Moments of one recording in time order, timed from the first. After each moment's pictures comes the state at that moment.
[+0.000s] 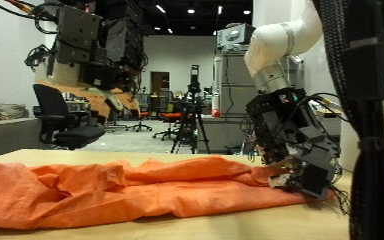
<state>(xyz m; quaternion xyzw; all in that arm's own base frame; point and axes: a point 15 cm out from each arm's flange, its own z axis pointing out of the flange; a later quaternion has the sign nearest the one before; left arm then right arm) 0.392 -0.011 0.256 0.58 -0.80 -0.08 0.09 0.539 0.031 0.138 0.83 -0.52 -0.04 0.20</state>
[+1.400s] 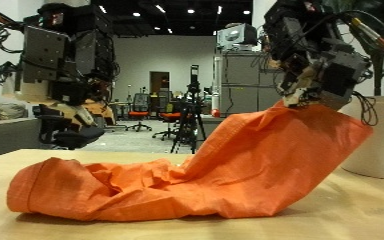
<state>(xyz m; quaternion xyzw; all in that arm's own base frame) 0.384 0.043 0.241 0.60 -0.79 -0.07 0.09 0.460 0.053 0.320 0.85 -0.51 -0.08 0.14</state>
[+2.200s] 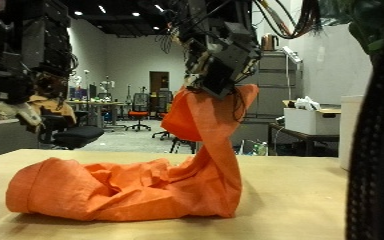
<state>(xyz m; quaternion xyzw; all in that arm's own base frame) 0.331 0.100 0.245 0.63 -0.77 -0.05 0.09 0.478 0.241 0.343 0.89 -0.45 0.03 0.03</state>
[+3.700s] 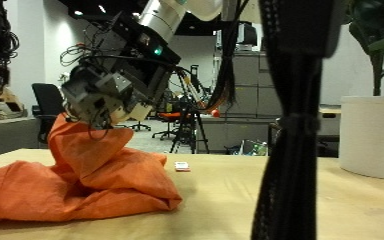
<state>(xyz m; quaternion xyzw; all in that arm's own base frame) 0.287 0.144 0.261 0.68 -0.73 -0.02 0.06 0.453 0.427 0.272 0.84 -0.41 -0.28 -0.20</state>
